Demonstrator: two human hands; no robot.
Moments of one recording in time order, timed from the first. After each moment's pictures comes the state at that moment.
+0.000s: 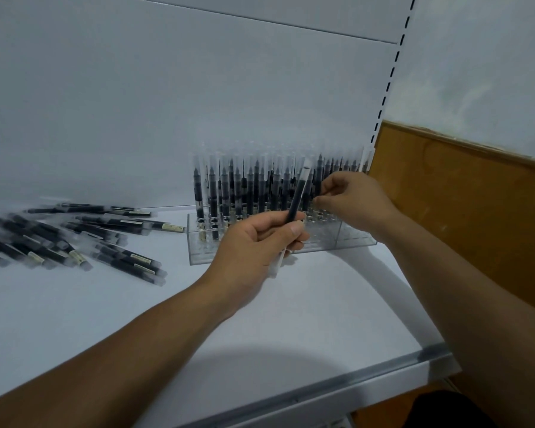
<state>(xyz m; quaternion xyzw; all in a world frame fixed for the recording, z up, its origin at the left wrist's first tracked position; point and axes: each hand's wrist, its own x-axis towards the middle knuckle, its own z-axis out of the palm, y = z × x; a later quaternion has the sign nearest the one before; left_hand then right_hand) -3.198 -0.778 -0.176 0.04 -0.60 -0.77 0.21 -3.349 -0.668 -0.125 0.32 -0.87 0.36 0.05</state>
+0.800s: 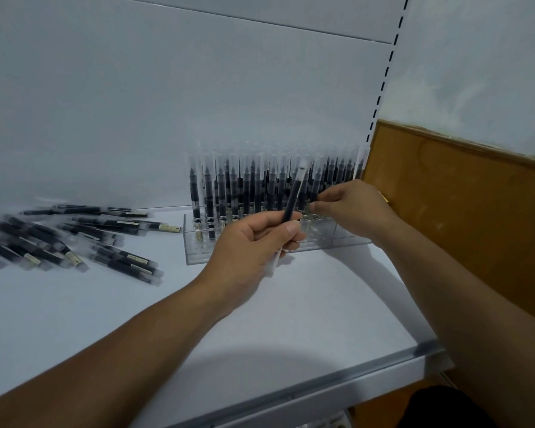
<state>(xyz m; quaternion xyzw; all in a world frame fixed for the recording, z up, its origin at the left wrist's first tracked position) -3.197 -0.779 -0.176 0.04 -0.61 -0.77 0.20 -3.345 -0.662 -0.129 0.32 -0.89 0.31 0.04</state>
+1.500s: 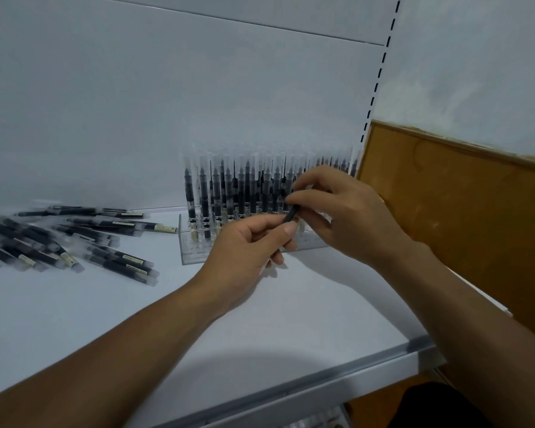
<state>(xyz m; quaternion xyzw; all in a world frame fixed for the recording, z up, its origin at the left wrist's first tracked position) -3.193 -0.775 -0.171 0.04 -0.68 -0.69 0.23 -3.325 -0.647 -0.135 0.63 -0.66 0.16 0.38</state>
